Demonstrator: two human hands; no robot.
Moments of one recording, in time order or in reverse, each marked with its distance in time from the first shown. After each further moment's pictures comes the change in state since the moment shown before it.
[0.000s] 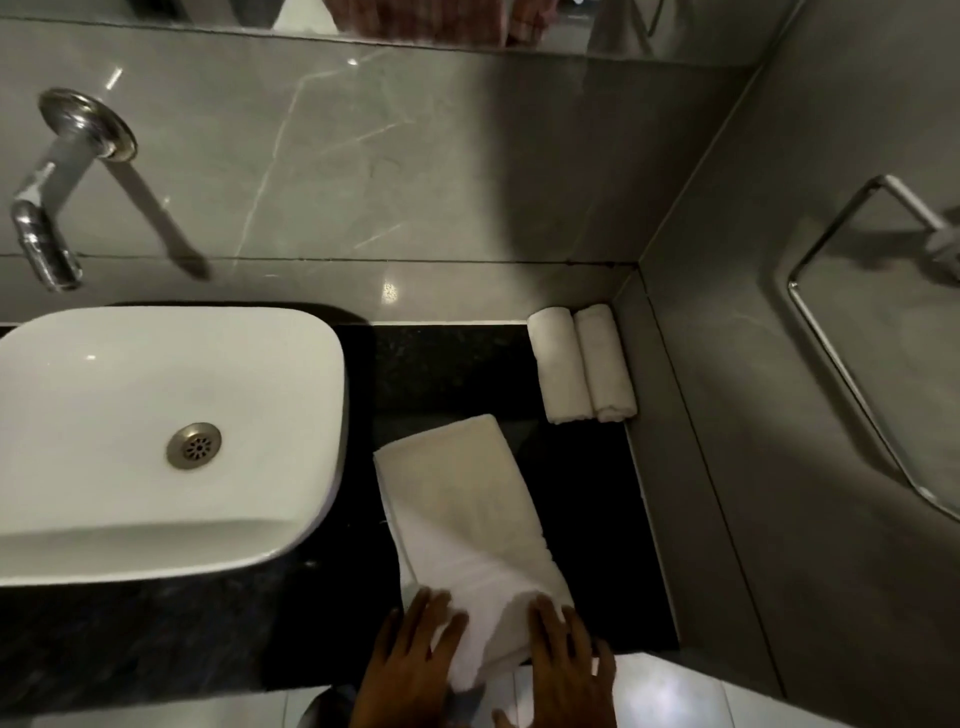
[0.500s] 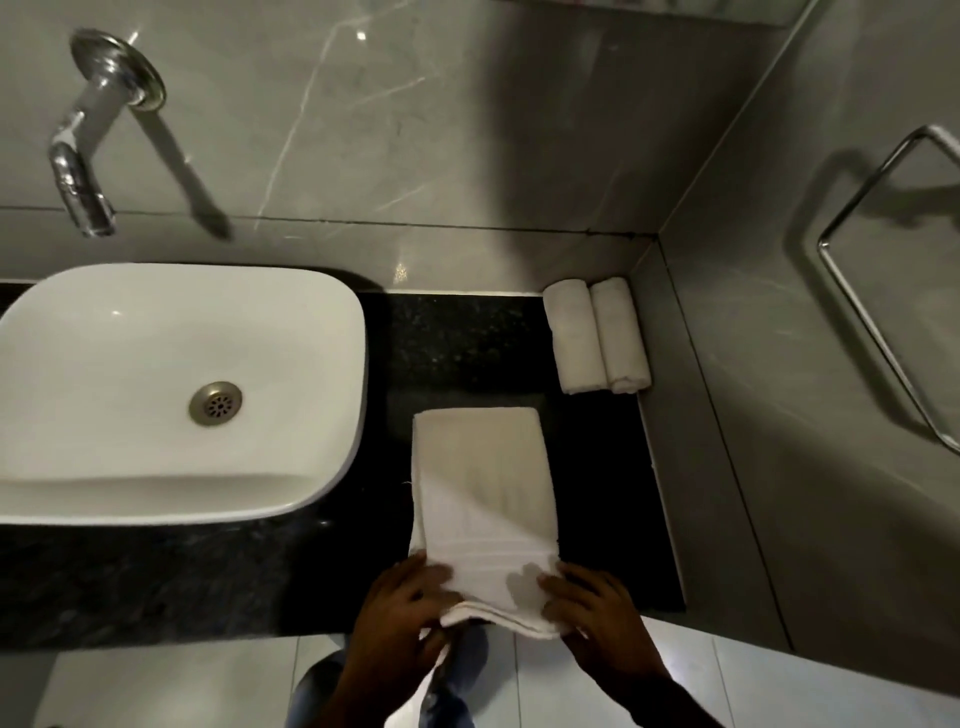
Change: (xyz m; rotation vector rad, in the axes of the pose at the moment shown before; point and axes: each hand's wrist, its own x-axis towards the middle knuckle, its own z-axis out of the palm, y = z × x) left_hand -0.013 -0.037 0.002 -0.416 -0.016 -0.009; right_hand 0.018 0.073 0.010 0.226 0.185 -0.517
